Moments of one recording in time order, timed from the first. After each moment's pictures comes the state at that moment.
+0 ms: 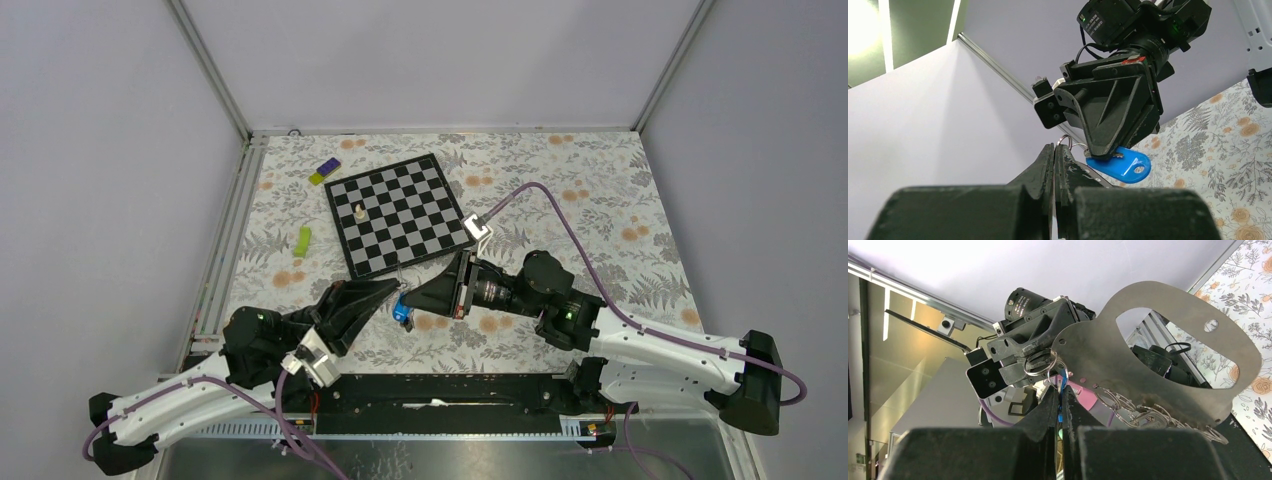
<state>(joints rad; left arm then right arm) -1.10 0.36 0.41 0.44 0.34 0.80 1.13 0.98 0.74 0.36 -0.25 1.12</state>
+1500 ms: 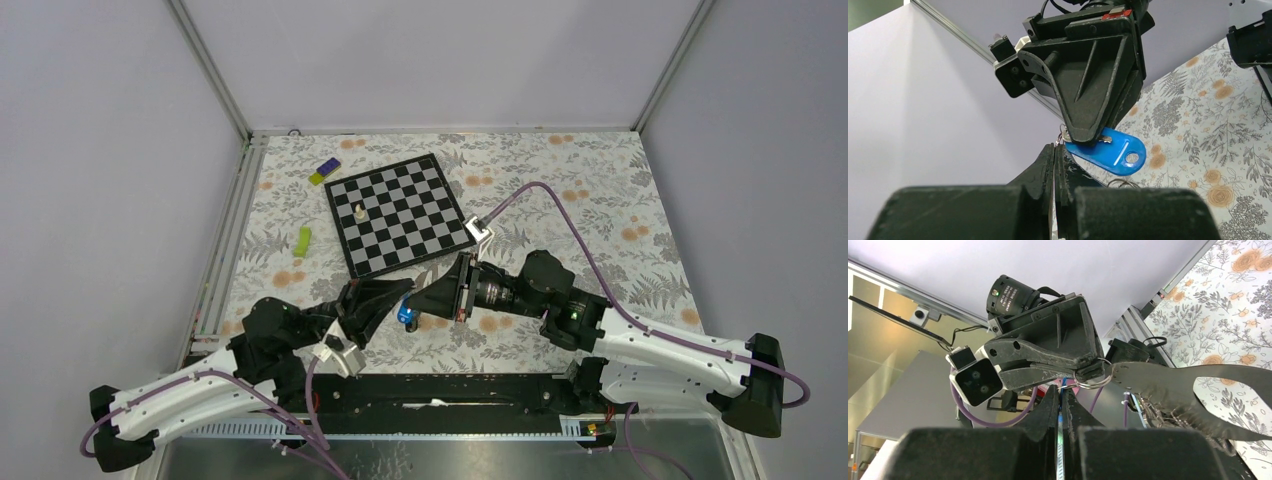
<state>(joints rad) -1.10 0.45 0.43 0.35 0.30 0.82 1.13 0.96 0.75 0.28 -0.25 1.03</state>
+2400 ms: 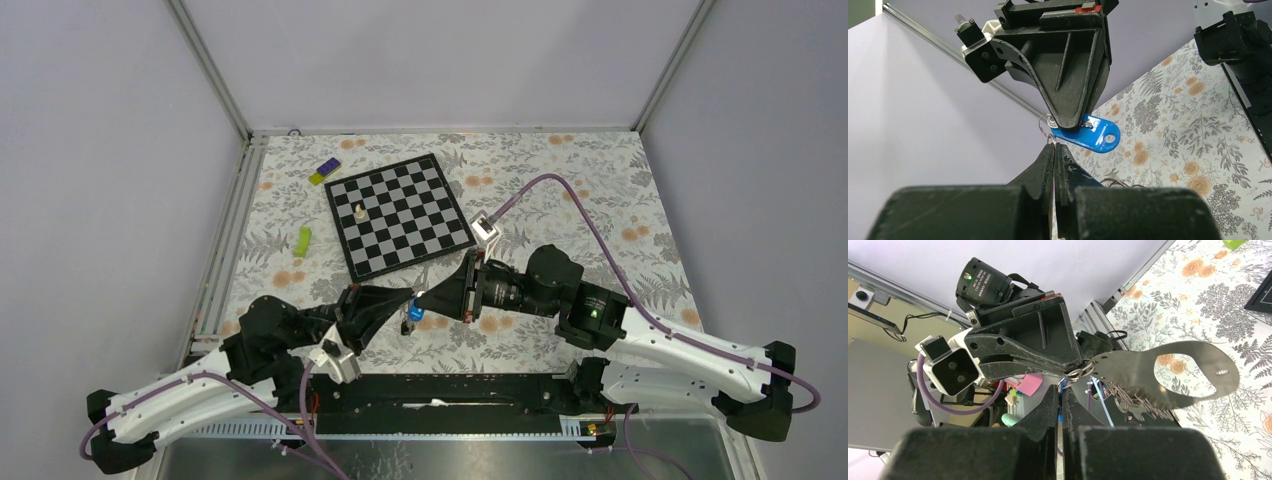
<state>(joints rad) -1.10 0.42 0.46 0.22 0.39 0.83 1.13 0.91 0.86 0.00 -0.20 0.85</state>
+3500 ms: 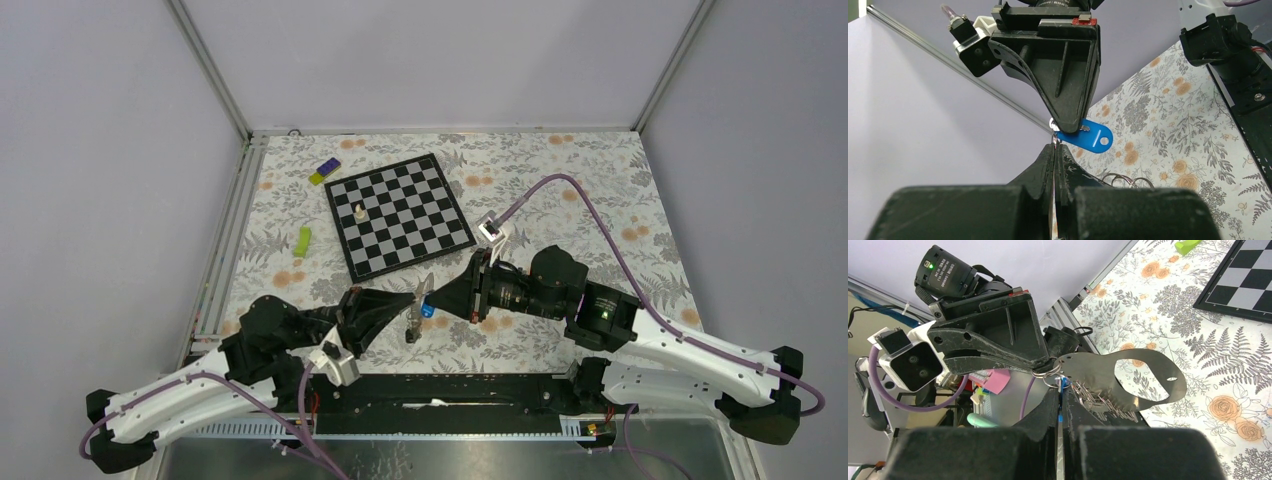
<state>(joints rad) -1.10 0.41 0.47 0.18 0.41 0.82 1.13 0.87 0.89 -0.15 -0.13 0.73</state>
